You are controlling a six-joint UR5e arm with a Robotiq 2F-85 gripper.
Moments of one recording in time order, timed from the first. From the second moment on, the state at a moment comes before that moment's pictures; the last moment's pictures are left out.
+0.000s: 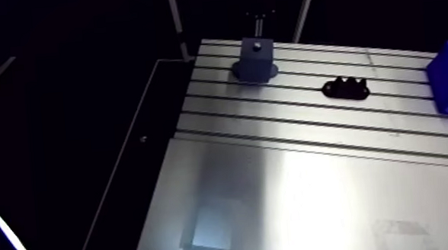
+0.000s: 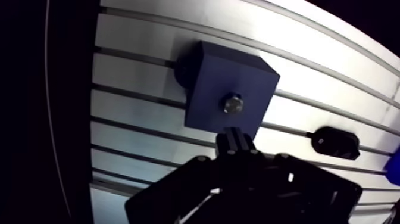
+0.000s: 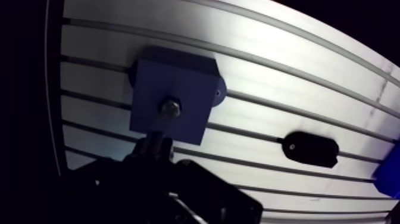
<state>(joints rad) 0.18 -1.04 1.43 -1.84 -1.57 -1.65</state>
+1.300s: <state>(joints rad) 0.17 -1.03 1.48 -1.92 -1.57 -1.60</state>
